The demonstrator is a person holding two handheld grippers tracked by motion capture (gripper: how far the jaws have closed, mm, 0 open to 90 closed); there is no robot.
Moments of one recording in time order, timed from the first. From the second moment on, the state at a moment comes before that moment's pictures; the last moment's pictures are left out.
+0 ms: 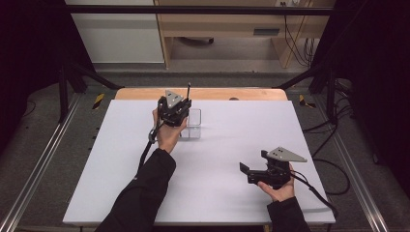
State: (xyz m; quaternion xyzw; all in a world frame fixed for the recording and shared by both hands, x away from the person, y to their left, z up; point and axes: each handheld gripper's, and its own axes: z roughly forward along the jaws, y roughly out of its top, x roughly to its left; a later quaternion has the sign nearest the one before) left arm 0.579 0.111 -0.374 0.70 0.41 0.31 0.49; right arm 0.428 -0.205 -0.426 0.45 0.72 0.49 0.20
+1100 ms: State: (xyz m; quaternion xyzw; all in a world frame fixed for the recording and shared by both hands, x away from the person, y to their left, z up) left arm 0.575 0.113 -0.401 0.71 0.41 0.31 0.48; right arm 0.428 -0.203 -0.427 0.44 0.73 0.49 0.19
